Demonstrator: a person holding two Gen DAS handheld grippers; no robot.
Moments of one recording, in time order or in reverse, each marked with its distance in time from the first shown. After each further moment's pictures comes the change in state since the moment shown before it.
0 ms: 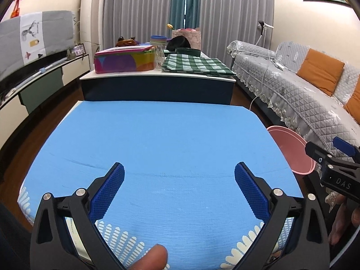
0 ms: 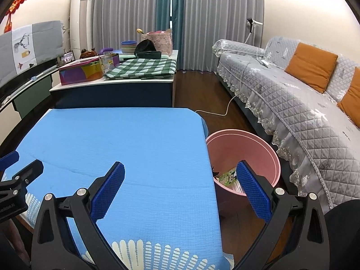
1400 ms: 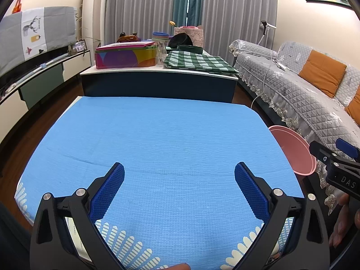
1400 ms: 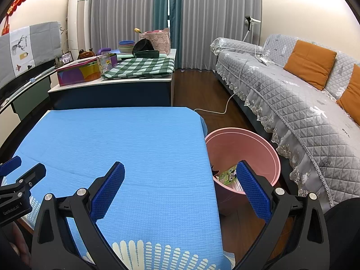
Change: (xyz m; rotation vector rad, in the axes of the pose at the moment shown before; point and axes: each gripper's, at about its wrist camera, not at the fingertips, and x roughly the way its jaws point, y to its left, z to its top) left arm 0.005 0.004 -0.001 -0.018 0.011 0.004; right arm 0.002 0.000 0.000 0.013 0.009 -0.008
